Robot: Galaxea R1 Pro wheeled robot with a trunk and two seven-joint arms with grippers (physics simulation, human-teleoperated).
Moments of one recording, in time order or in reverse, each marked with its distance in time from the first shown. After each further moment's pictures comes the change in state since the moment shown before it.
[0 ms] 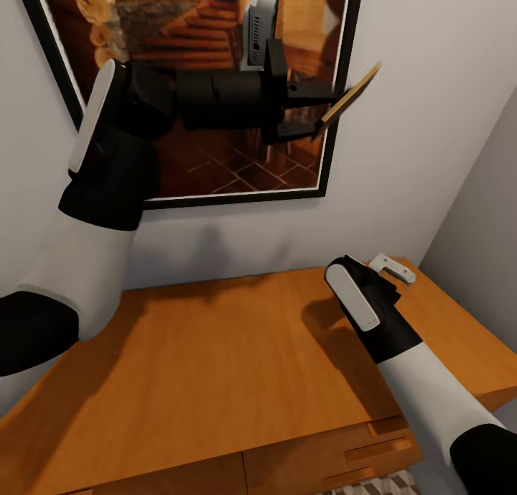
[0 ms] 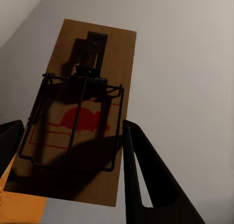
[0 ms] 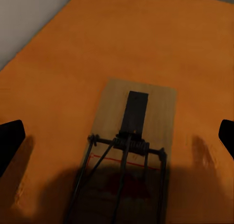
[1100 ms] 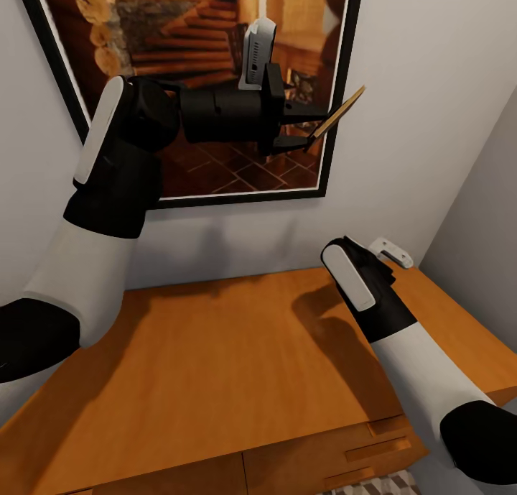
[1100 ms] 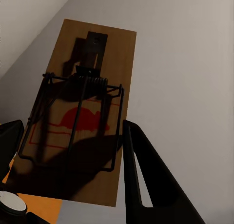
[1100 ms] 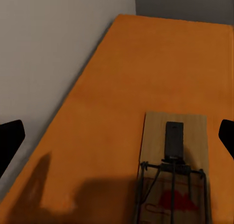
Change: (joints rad) left arm 0.035 0.003 0.003 -0.001 -0.072 0.003 -0.005; right arm -0.092 0.029 -0.009 0.028 0.005 -0.077 0.000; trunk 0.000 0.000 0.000
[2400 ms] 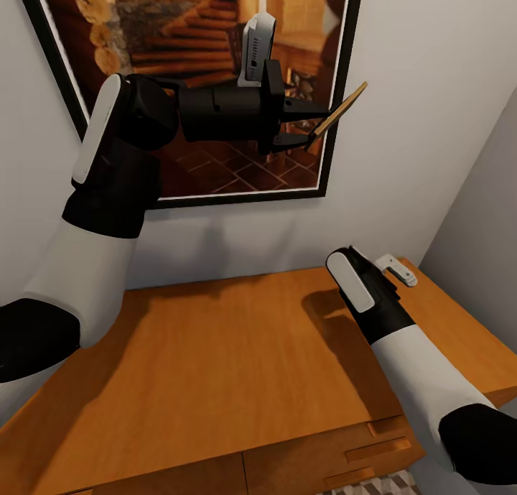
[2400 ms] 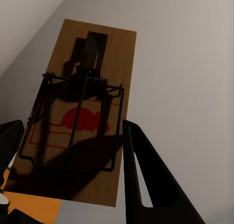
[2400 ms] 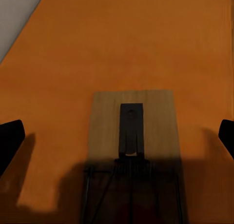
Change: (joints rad) left arm 0.000 -0.001 0.004 -0.011 0.002 0.002 -0.003; right arm 0.015 0.000 -0.060 0.135 0.001 -0.104 0.000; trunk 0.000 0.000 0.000
